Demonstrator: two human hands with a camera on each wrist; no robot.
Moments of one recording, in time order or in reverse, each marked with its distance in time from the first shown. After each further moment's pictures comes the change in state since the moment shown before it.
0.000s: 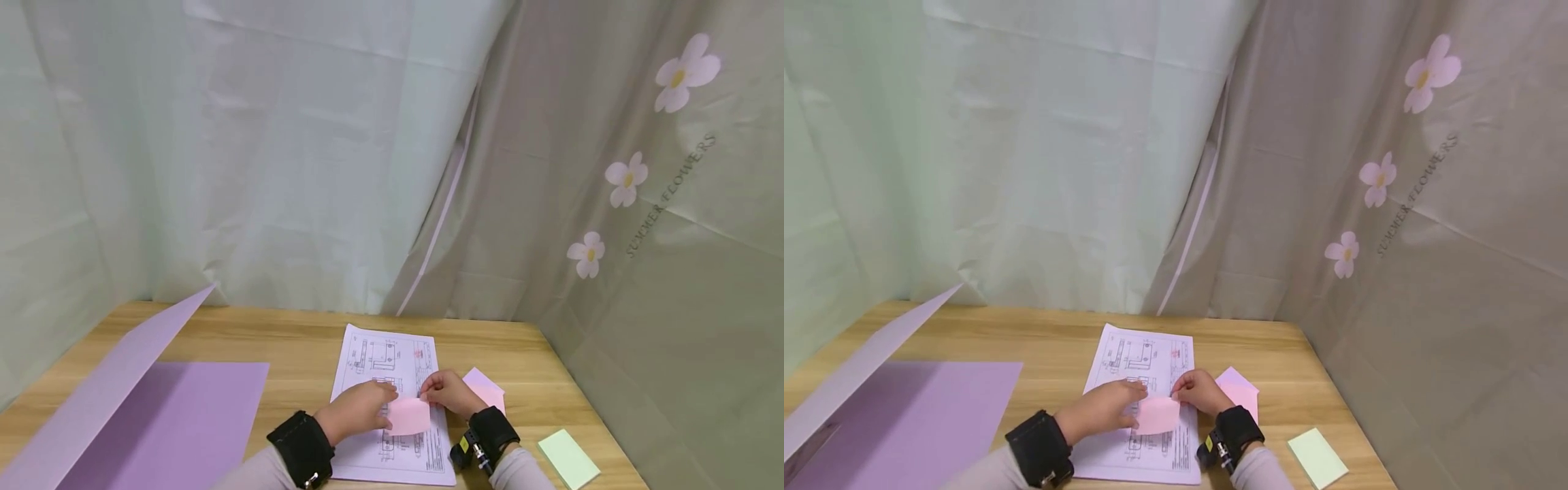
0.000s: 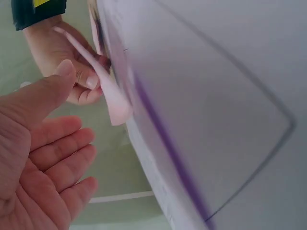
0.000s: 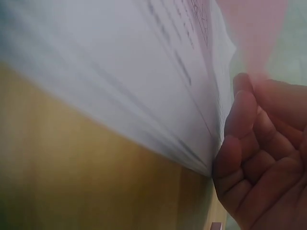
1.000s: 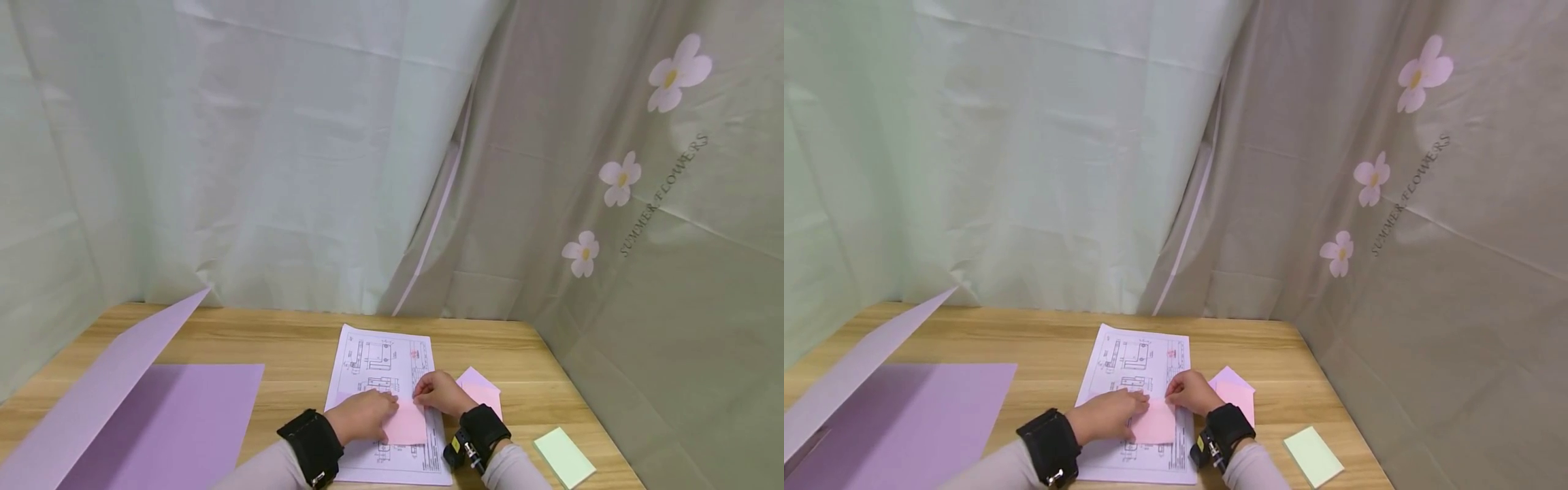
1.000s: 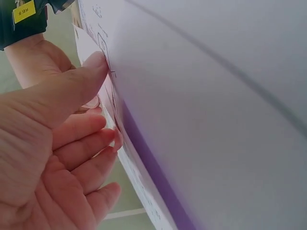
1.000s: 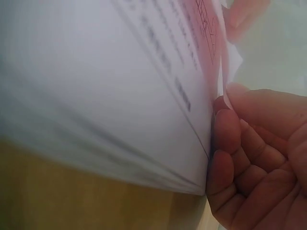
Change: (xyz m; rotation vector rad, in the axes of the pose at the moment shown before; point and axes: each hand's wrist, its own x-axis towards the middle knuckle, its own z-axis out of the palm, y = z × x) left_hand 0.009 0.004 0.019 0.125 -0.129 0.014; right_hand 0.004 -0.003 0.009 -0.221 0.036 -0.004
